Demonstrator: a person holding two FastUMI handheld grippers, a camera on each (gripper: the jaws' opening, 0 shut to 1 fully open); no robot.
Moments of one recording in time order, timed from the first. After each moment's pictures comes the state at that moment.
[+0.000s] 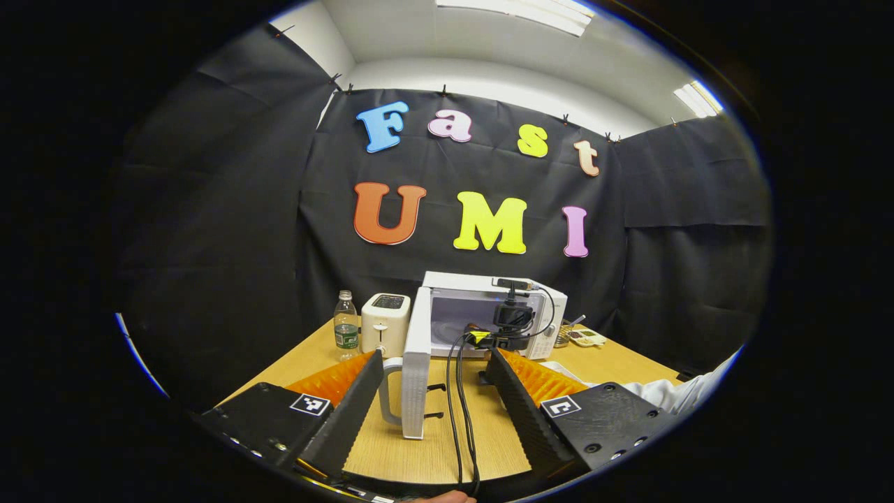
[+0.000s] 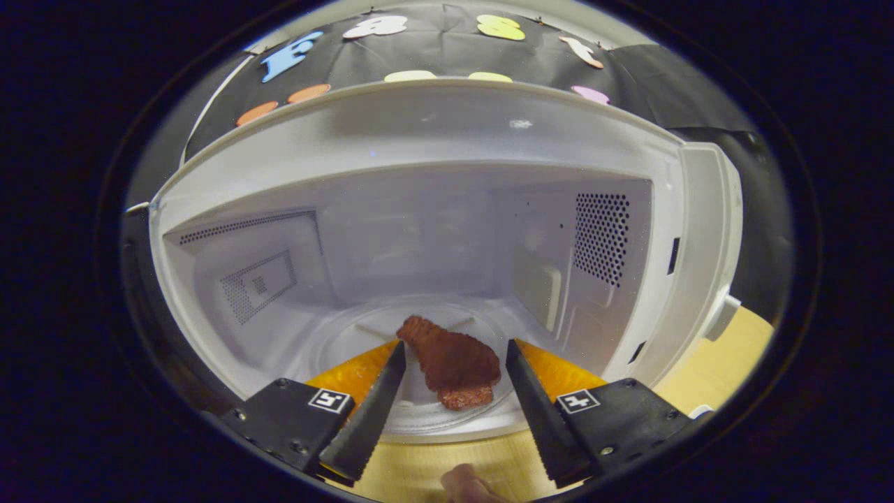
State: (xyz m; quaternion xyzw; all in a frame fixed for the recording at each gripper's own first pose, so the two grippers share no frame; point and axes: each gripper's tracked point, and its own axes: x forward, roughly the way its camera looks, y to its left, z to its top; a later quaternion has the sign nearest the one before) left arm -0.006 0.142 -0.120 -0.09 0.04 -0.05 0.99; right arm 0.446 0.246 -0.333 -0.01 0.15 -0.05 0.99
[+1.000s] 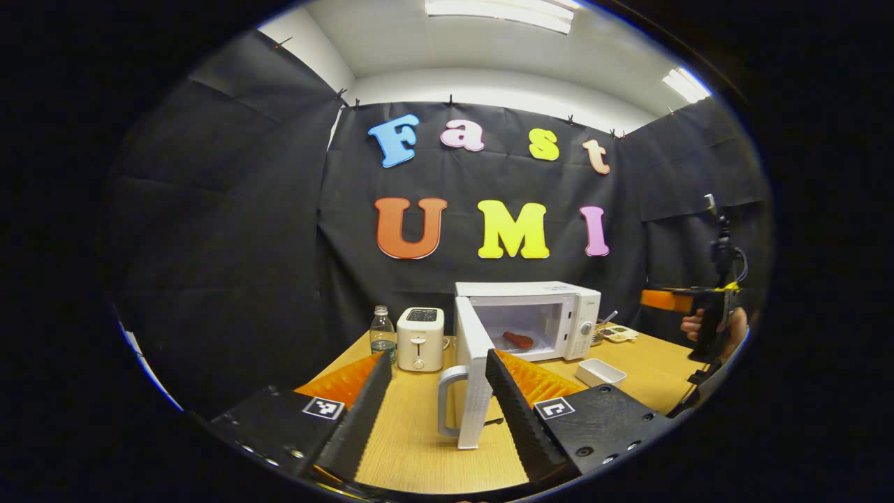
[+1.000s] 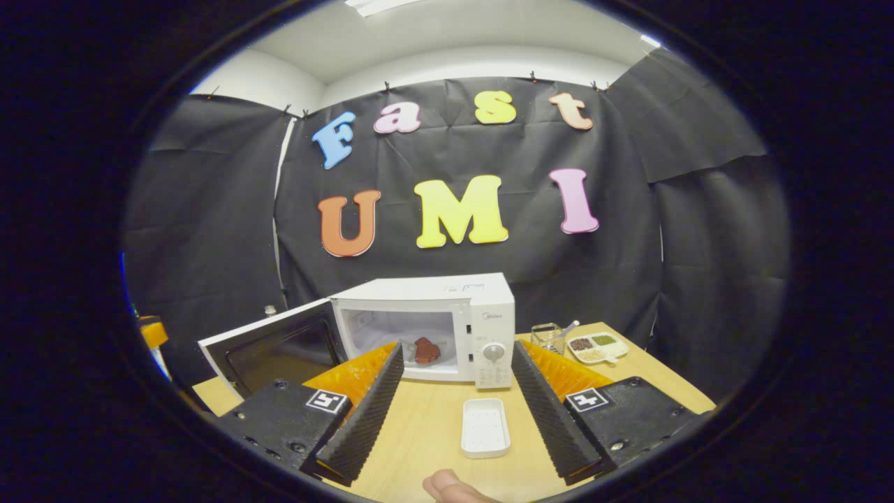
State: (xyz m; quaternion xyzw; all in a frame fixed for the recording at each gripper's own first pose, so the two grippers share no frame) left arm 0.018 0.205 -0.141 -0.05 0.02 -0.01 1.00; right arm 0.096 0.091 -0.121 0.00 0.04 0.08 1.00
